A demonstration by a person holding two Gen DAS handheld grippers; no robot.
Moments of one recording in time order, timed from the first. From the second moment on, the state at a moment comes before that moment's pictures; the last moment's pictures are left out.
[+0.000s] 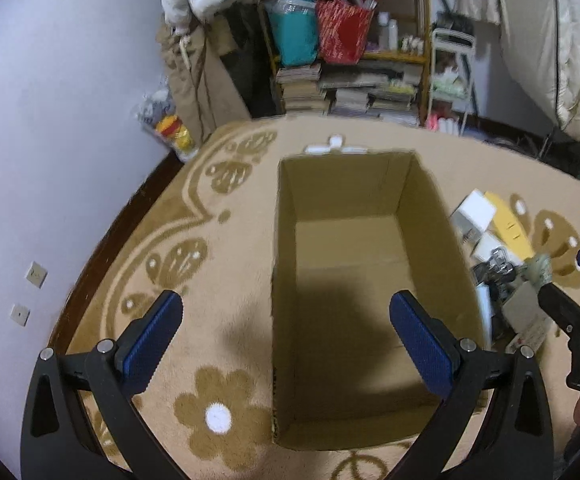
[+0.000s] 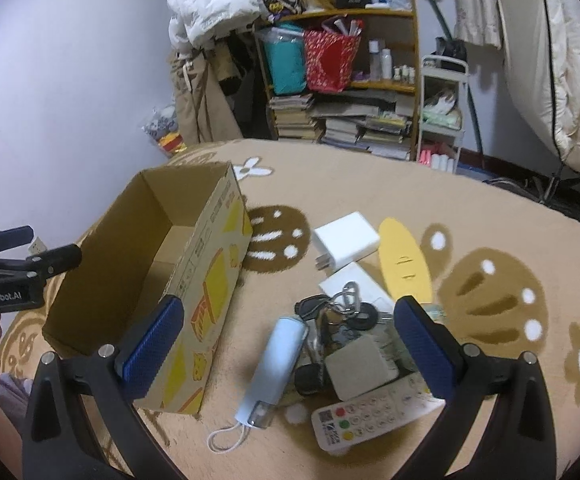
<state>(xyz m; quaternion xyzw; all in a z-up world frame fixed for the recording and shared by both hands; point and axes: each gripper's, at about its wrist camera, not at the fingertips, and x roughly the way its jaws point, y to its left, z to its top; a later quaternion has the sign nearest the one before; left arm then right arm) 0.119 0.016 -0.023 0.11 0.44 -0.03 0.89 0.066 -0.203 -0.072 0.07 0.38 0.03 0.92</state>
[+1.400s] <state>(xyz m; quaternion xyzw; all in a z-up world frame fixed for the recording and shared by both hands) 0.145 0.038 -0.108 0.11 0.60 0.01 0.79 0.087 -0.191 -0.162 0.11 0.50 0.06 0.86</state>
